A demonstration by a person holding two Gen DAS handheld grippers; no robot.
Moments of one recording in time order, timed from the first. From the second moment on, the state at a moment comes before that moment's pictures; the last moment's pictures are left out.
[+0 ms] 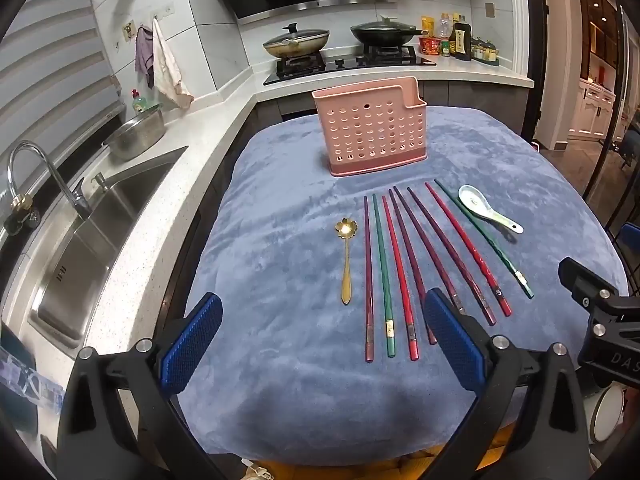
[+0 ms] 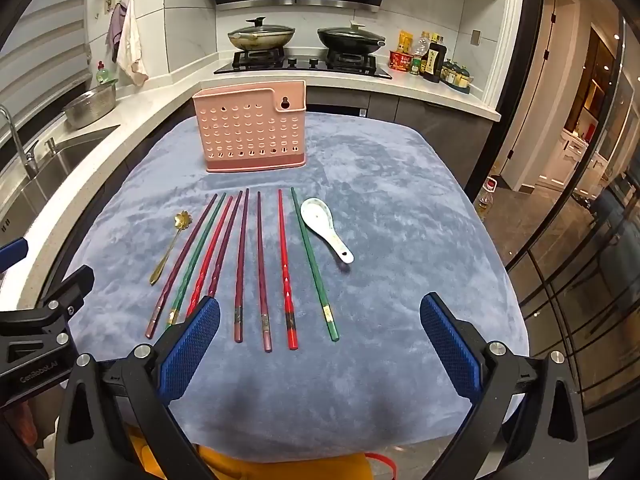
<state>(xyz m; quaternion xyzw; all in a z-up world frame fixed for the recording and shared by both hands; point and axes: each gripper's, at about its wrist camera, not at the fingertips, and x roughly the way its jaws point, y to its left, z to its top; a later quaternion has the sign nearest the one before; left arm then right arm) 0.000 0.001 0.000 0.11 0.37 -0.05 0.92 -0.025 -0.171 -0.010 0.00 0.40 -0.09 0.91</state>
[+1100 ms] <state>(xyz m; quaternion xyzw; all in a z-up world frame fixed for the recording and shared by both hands) -0.002 -0.003 0.001 0.12 0.37 -0.05 0.92 -0.025 -0.175 -0.003 0.00 0.39 -0.10 0.92</state>
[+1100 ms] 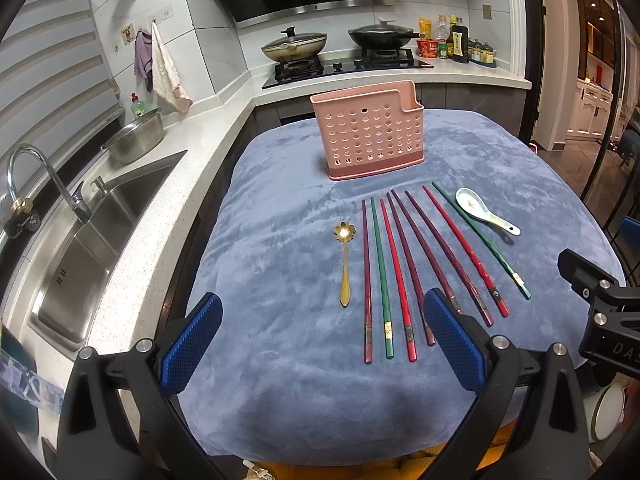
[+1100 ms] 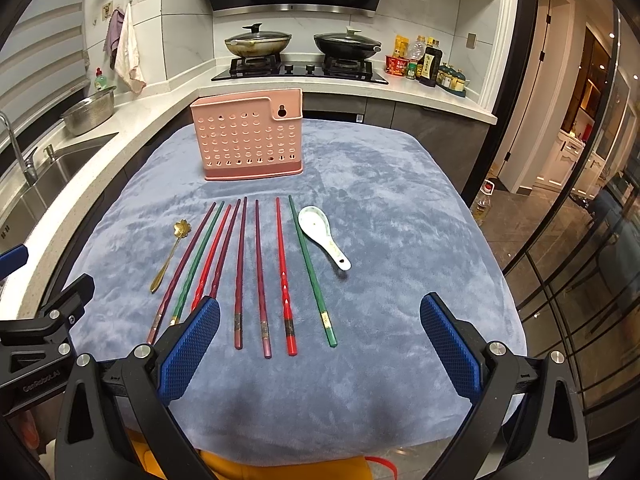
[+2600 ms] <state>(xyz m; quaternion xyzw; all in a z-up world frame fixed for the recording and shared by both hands) -0.001 -0.003 0.003 0.11 0.37 -0.07 0.92 -0.023 -0.169 -0.006 0.00 0.39 -0.10 0.92</state>
